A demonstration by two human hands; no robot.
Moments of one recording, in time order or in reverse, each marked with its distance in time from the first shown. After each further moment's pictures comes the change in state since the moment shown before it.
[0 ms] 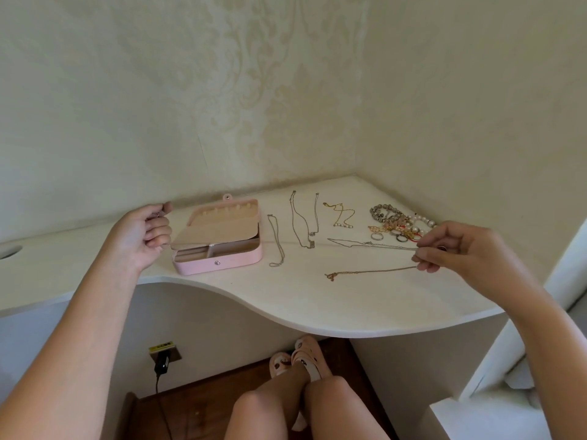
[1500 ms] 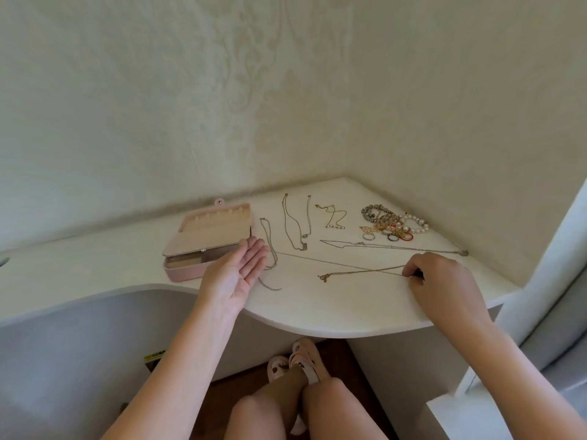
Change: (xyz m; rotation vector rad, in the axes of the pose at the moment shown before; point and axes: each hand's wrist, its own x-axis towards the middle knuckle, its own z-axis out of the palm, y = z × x) left_hand -0.058 -0.098 0.091 -0.283 -0.063 -0.129; right_hand -0.018 0.025 0.039 -0.895 0.206 0.120
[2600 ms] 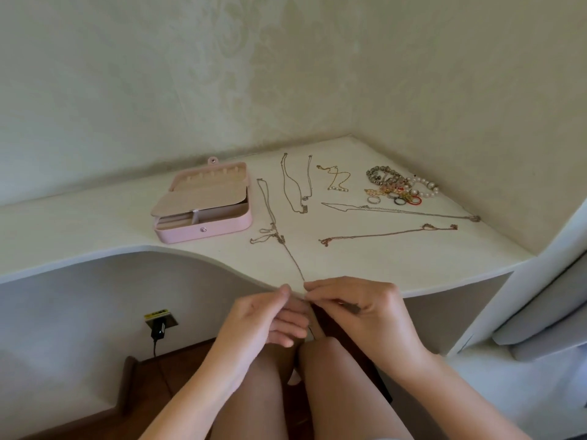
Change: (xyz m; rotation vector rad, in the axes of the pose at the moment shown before) left_hand -0.085 -0.056 -0.030 0.734 -0.198 -0.070; right_hand -0.073 -0.063 0.044 0.831 -0.082 -0.508
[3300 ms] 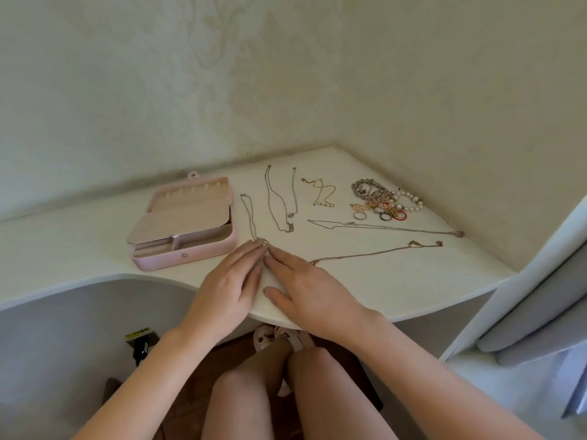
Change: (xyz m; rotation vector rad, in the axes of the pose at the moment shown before) left_hand 0.089 0.011 -0.043 0.979 0.134 0.767; right_hand 0.075 0.017 0.032 -0.553 -0.391 0.041
